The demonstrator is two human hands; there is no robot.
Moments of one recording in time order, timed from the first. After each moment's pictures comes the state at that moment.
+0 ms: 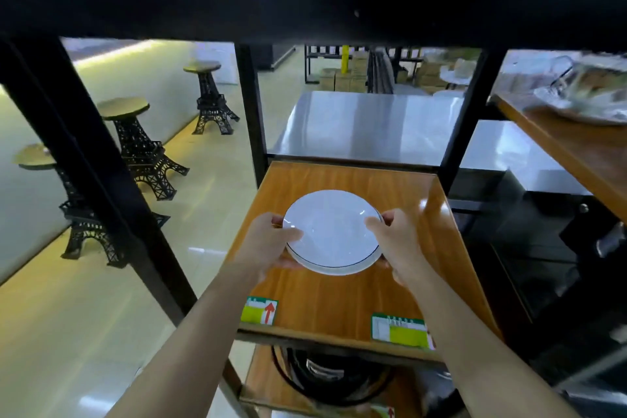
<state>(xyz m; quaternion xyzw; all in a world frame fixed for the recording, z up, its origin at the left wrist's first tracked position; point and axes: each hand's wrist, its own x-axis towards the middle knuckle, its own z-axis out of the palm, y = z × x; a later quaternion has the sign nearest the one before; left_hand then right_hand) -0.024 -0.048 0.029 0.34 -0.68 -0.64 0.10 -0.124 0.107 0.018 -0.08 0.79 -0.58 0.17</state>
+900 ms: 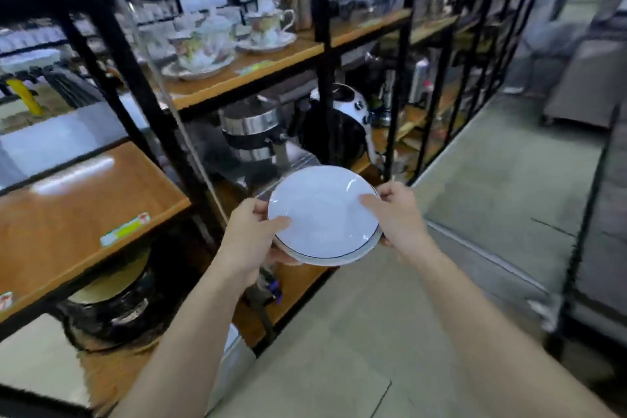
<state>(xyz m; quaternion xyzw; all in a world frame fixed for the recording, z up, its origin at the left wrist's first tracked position) 0.188 0.339 0.063 -0.01 -0.77 -0.62 -0.14 0.231 0.526 0.032 0.23 0.71 -0.64 -0.16</state>
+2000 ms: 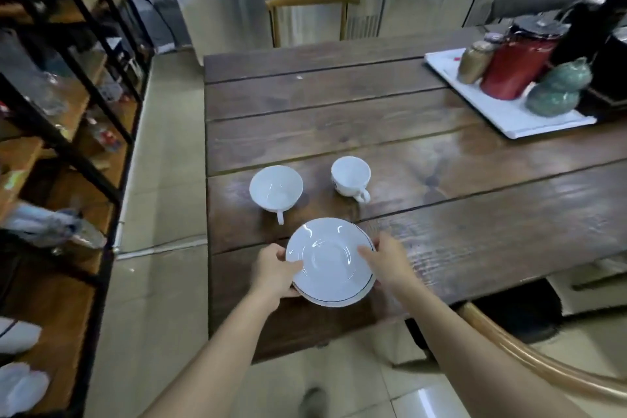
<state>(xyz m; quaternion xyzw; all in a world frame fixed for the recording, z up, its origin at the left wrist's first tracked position) 0.387 0.951 -0.096 -0.25 -0.76 -0.33 -0.50 0.564 0.998 -0.118 0.69 0.53 -0.45 -0.18</state>
